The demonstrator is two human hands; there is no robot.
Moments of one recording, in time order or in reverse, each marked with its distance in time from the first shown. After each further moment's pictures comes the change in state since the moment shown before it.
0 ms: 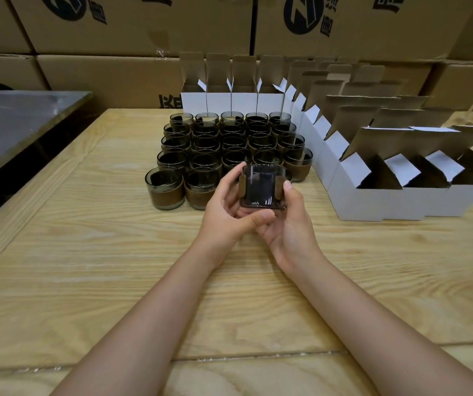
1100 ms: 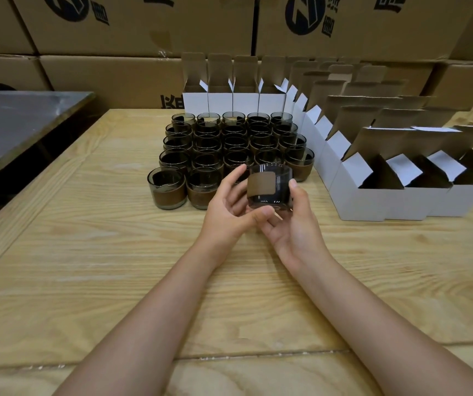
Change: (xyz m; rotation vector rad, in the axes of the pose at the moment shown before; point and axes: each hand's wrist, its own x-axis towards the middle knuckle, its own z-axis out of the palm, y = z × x) left_hand -0.001 0.004 0.002 -0.056 -0.005 -0.050; right_hand 0.005 0.000 -0.009 0.036 0.039 0.019
